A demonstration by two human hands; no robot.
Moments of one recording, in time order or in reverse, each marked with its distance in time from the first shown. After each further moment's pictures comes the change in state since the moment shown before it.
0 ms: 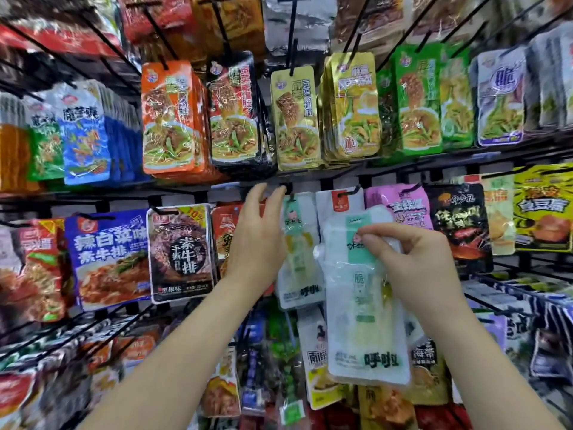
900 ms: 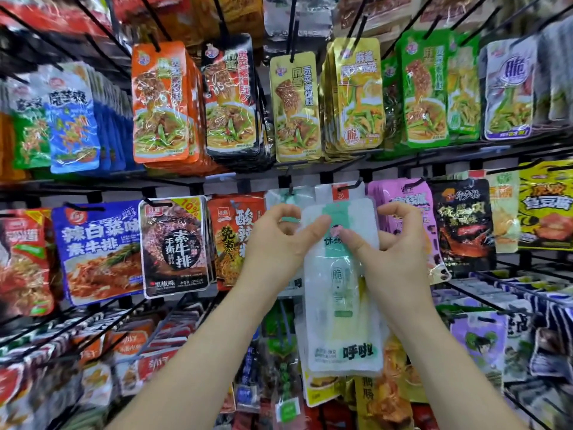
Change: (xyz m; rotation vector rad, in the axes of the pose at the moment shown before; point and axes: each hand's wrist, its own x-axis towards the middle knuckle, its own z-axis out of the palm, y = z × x) left_hand -0.009 0.045 -0.018 -0.951 -0.219 -0.638; right_hand -0.007 0.000 0.031 0.333 0.025 0.109
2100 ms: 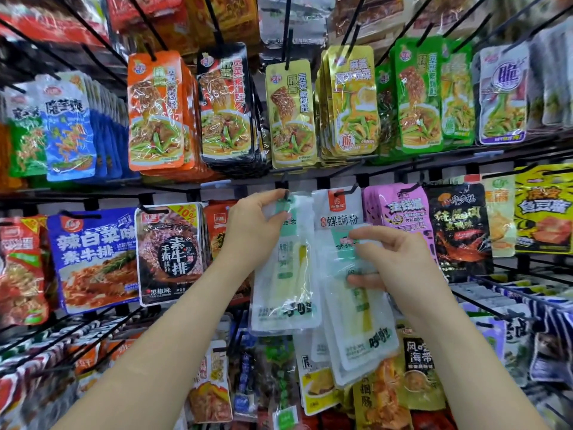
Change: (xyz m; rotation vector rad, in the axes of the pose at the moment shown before) left_hand 0.054 -0.009 -0.024 0.478 0.129 0.324; right_hand 0.016 -0.006 -0.019 -0.046 -0.088 0.359
